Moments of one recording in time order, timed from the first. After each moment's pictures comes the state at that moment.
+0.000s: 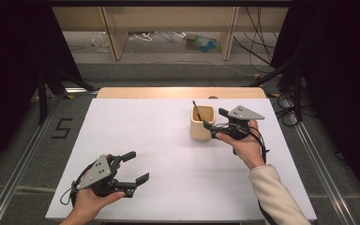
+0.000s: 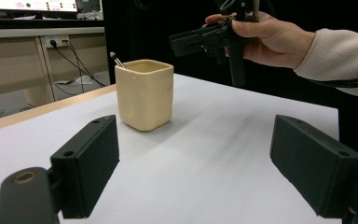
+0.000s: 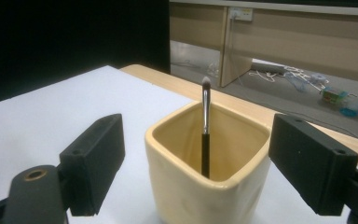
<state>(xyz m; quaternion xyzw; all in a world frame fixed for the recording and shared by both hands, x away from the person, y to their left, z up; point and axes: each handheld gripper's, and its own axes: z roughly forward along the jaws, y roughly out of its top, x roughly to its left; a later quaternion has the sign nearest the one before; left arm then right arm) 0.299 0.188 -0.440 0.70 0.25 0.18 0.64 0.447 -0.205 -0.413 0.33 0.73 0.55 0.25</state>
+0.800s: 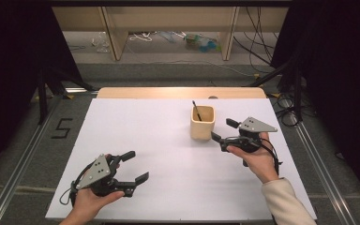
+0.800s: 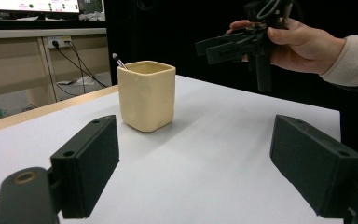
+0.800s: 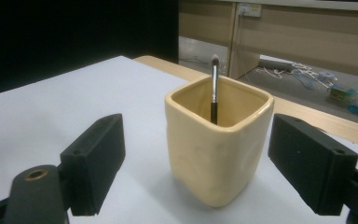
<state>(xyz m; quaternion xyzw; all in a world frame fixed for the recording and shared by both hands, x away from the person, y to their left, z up) 0.300 0.190 -0.439 0.70 0.25 0.18 0.64 0.409 -0.230 -0.417 0.32 0.73 0.55 0.23</state>
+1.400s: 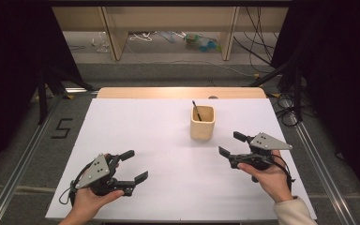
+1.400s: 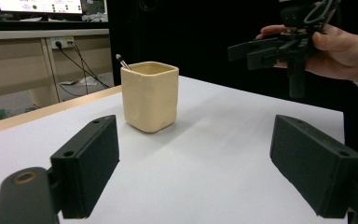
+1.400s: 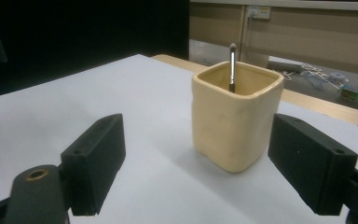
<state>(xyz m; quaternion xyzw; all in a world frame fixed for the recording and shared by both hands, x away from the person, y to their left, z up) 0.301 0.191 -0.439 0.70 0.25 0.18 0.64 0.359 -0.250 -0.421 0.31 0.74 0.56 0.21</state>
